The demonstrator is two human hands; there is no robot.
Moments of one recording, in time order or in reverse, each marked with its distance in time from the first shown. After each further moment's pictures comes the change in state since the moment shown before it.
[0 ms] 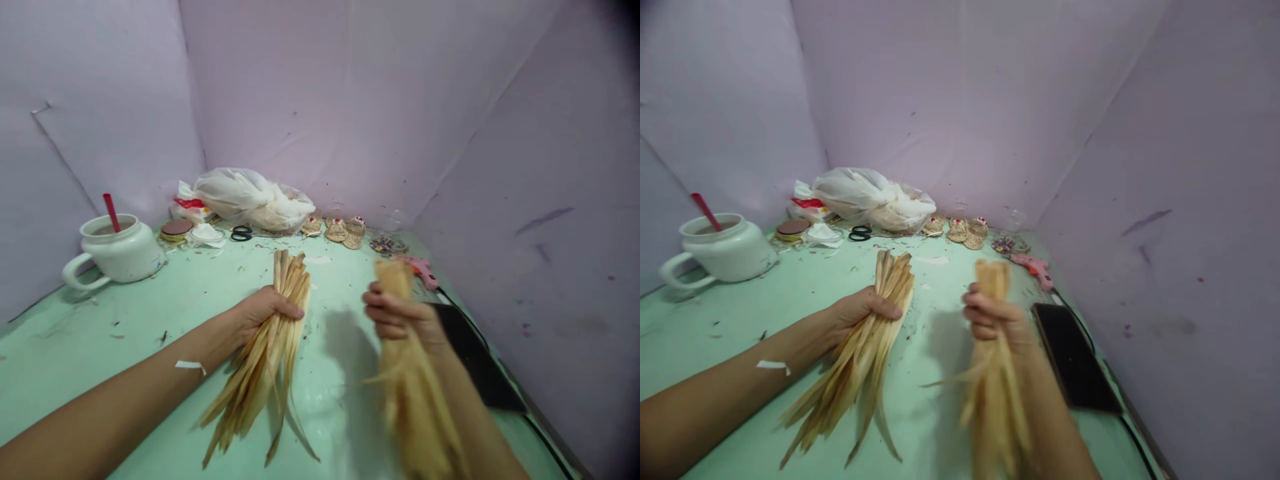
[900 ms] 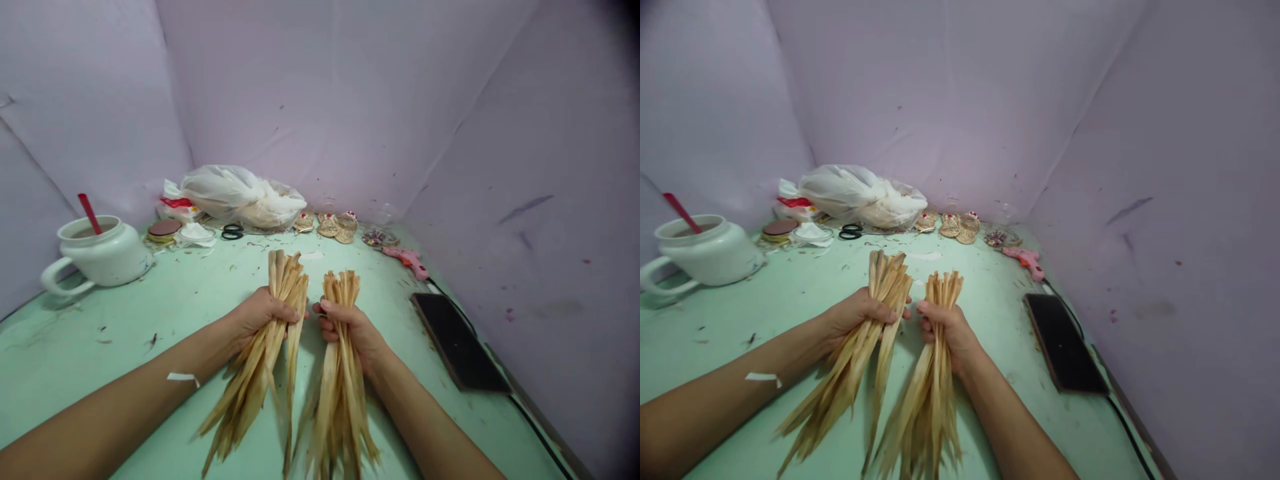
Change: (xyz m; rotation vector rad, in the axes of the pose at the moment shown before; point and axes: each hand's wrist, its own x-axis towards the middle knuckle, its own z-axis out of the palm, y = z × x) left_hand 0.000 -0.006 0.015 0.066 0.022 0.152; right_hand 0.029 0.060 0.021 -0.089 0.178 0.004
